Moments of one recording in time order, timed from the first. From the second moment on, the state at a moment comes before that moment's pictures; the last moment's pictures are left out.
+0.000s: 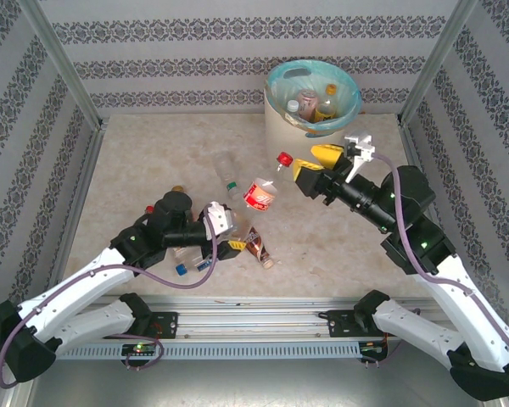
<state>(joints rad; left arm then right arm) -0.71 0.93 0.78 -0.33 0.48 0.35 0.61 0.83 1.14 -0.25 -0.22 0.31</state>
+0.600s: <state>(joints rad) -0.71 0.87 0.75 -0.32 0.51 0.38 0.65 0.99 1.21 -0.27 -0.28 0.32</state>
